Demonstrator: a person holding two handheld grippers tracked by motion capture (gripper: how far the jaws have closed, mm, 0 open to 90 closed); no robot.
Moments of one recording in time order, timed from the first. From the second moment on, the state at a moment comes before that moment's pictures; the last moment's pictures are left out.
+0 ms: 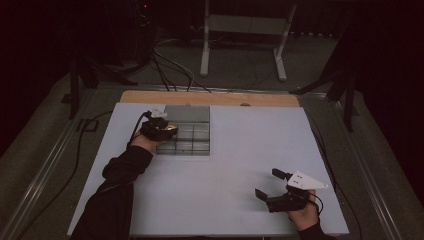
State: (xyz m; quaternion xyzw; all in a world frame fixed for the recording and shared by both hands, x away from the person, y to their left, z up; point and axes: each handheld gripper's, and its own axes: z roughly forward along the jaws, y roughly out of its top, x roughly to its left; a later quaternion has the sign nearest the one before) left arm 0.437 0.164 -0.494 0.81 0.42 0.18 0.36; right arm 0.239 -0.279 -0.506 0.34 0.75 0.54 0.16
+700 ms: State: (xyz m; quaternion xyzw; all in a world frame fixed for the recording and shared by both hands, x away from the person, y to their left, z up) left arm 0.436 0.160 -0.499 0.81 0.41 0.21 0.35; right arm 0.239 -0.279 -0.506 0.34 0.76 0.53 0.16
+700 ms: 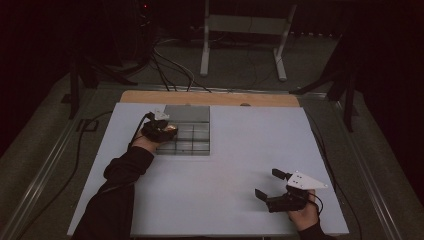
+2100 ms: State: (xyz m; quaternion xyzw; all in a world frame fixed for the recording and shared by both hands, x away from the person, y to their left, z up) left arm 0.397 0.193 -0.460 0.79 0.43 0.10 0.42; right arm 0.240 -0.278 -0.506 0.34 0.76 0.53 0.16
